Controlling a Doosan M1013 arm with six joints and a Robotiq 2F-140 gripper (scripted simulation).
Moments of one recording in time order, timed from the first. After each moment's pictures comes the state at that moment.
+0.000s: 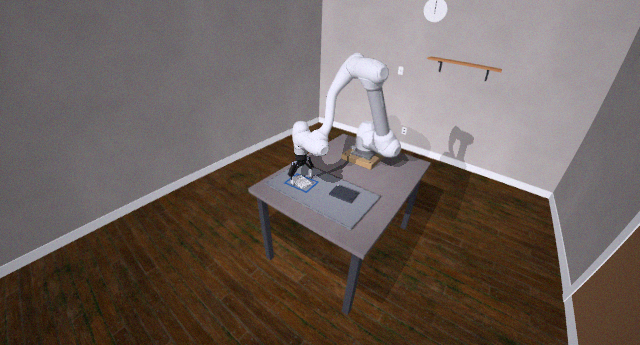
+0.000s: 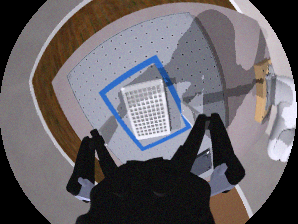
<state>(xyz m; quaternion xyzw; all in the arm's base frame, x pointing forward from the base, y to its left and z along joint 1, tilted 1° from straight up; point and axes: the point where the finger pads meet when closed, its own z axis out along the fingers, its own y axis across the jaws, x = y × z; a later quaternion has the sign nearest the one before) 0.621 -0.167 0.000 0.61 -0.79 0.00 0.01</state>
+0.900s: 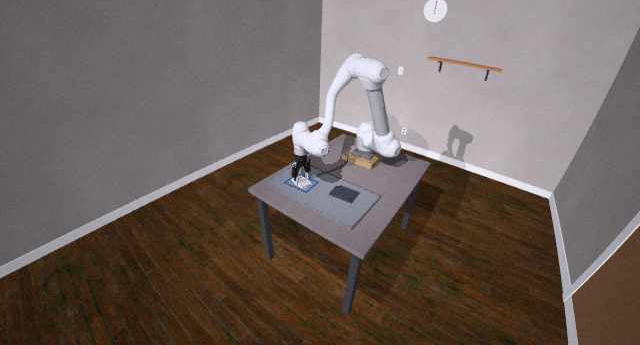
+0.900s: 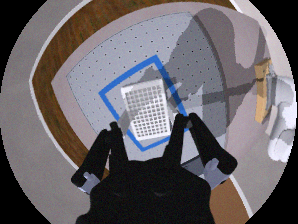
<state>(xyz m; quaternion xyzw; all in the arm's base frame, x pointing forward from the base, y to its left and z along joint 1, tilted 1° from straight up) 0.621 -0.167 -0.003 0.61 -0.79 0.00 0.01</state>
